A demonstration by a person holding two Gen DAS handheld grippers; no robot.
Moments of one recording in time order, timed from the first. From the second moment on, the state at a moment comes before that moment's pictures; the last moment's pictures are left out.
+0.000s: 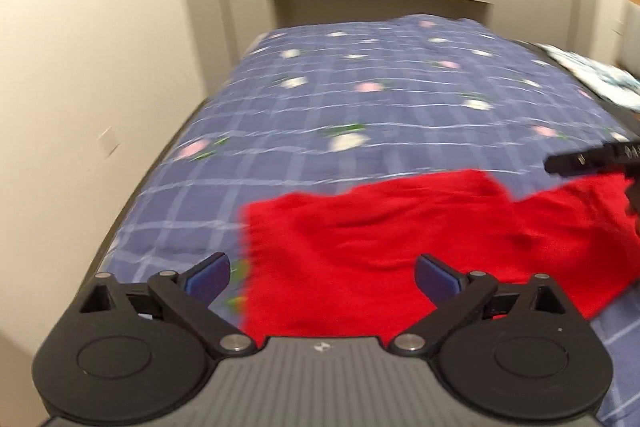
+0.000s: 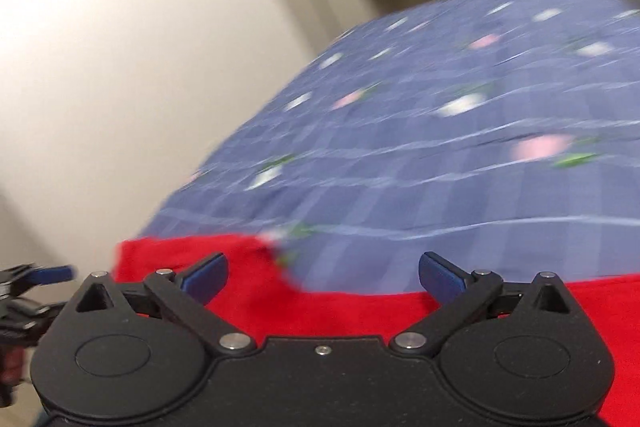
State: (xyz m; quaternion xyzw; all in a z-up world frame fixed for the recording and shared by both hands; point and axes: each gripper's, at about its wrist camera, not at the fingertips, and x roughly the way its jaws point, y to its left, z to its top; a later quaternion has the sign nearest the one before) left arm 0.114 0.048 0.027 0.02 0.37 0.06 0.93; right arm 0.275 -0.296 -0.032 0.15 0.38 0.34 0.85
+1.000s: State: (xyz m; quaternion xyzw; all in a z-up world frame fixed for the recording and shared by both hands) left arm 0.124 0.121 0.003 -0.11 0.41 0.00 0.91; right arm 0.289 -0.217 -0.034 0.13 0.42 0.35 0.83
